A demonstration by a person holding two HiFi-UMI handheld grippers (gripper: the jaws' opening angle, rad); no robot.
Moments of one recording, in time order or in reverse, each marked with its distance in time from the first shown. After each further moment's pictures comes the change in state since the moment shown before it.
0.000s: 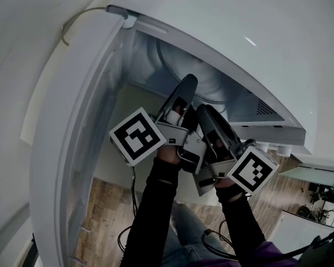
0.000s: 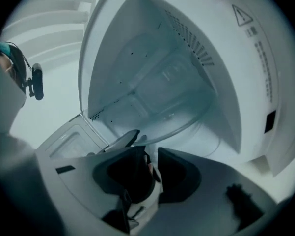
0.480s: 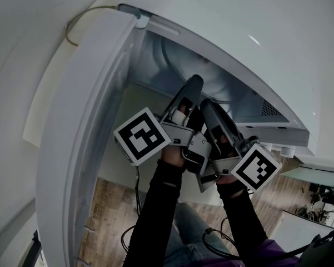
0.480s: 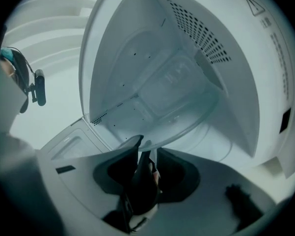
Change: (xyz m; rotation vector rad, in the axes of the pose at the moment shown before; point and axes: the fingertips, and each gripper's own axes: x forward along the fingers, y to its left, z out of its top) left arm -0.001 -0.001 0.000 -0.044 0.008 0.002; right arm 0.009 0.008 0.008 0.005 -0.042 0.031
